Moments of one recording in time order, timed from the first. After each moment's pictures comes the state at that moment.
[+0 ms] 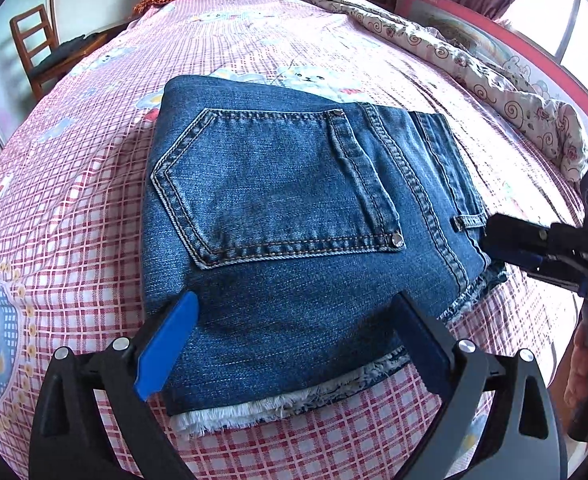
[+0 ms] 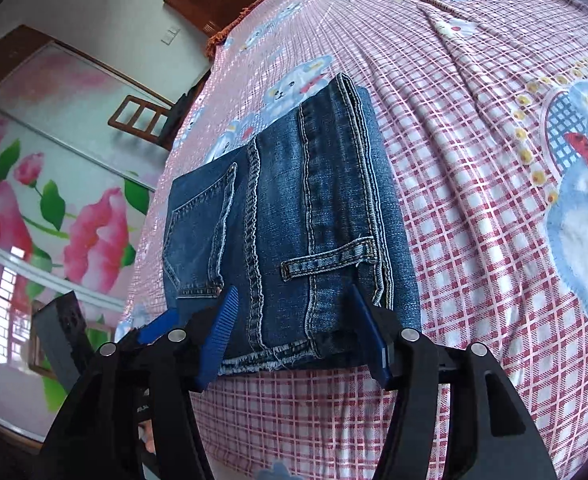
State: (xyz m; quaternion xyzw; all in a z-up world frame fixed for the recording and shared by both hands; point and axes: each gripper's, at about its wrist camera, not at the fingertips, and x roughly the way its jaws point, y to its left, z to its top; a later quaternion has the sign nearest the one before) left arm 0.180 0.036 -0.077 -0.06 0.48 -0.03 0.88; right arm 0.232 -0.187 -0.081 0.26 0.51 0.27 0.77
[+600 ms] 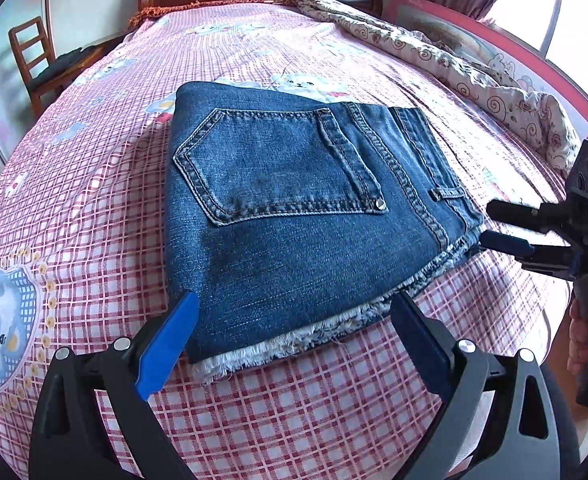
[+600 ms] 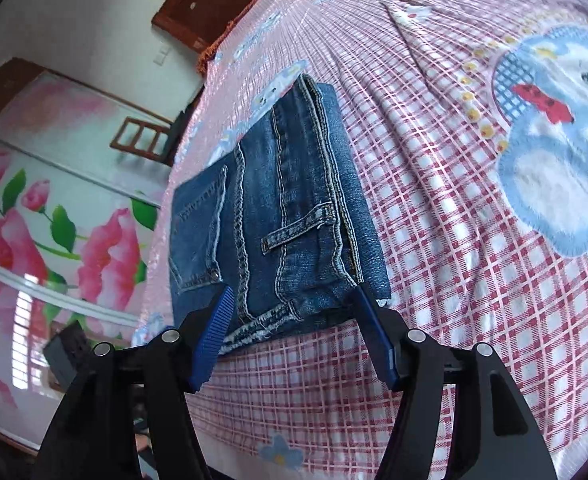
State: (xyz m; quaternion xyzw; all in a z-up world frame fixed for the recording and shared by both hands) left arm 0.140 0.036 -0.069 -0.04 0.46 -0.05 0.89; right arm 0.203 -0.237 -0.098 0.33 0.50 0.27 0.75
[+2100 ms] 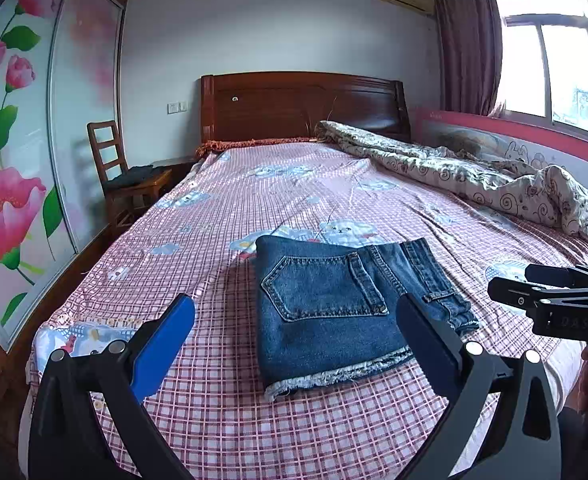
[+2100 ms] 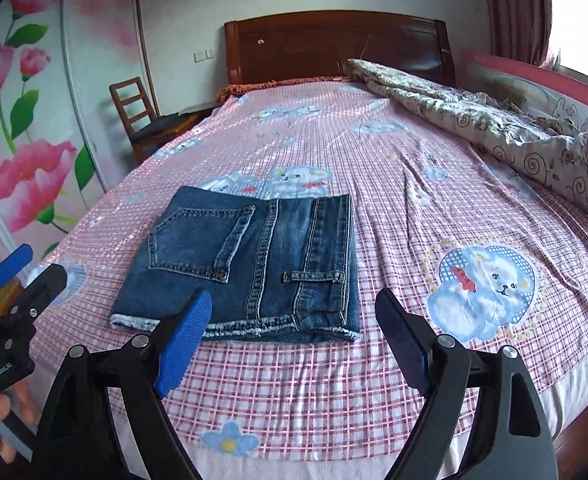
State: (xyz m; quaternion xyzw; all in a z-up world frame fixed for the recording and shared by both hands) left arm 0.042 0.037 0.006 0.00 0.21 0.06 0.98; right arm 0.112 -0.182 0.004 0.01 0.32 0.18 0.93
